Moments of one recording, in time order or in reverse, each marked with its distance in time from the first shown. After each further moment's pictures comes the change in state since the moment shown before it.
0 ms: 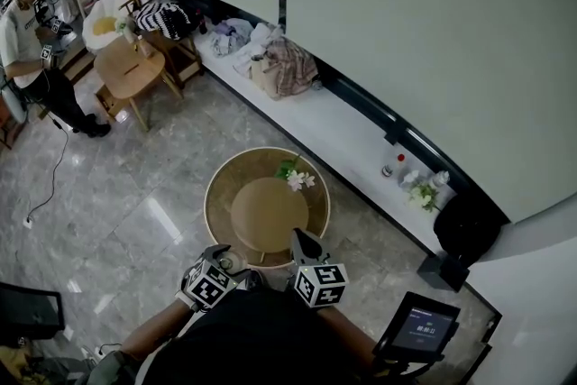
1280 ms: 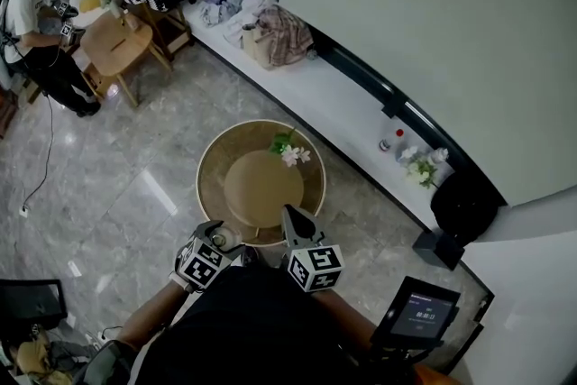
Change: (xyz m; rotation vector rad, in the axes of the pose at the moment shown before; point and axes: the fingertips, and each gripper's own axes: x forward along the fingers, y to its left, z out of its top) left arm 0.006 0.024 0.010 -0.034 -0.008 -0.003; right arm 0.018 0.010 0.018 -0.015 -0.047 0.032
